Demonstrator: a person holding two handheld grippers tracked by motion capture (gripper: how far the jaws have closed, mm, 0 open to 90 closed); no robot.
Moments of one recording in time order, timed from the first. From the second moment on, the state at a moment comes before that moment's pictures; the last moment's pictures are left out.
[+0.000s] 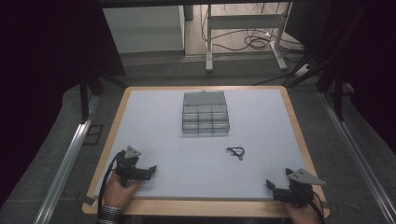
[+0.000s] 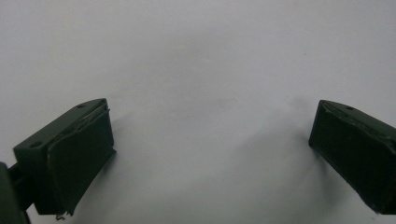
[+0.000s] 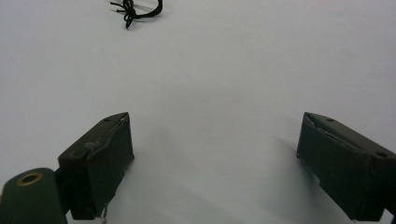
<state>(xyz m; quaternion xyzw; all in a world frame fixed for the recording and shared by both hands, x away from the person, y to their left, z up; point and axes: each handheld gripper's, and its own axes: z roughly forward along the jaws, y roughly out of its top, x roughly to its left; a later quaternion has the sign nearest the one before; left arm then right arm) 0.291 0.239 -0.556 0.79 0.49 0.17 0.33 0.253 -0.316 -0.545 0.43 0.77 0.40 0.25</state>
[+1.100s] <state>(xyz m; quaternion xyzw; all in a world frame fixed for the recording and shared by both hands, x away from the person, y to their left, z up) 0.291 0.239 -0.556 0.79 0.49 0.17 0.33 0.259 -0.306 -0.532 0.46 0.79 0.35 0.23</state>
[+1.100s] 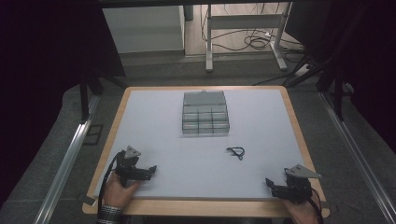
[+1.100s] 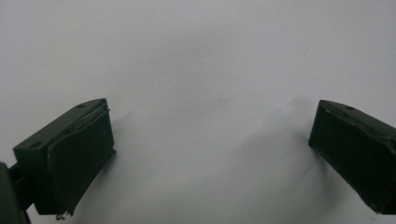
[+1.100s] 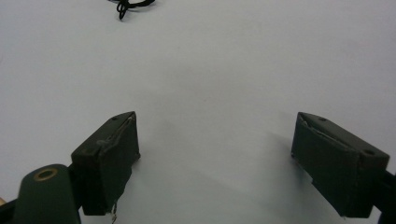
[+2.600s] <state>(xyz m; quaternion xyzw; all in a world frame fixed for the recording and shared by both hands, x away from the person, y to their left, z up) 0.291 0.239 -0.556 0.79 0.49 0.17 0.33 0.311 -0.283 -0.502 0.44 0.82 0.31 0.18</state>
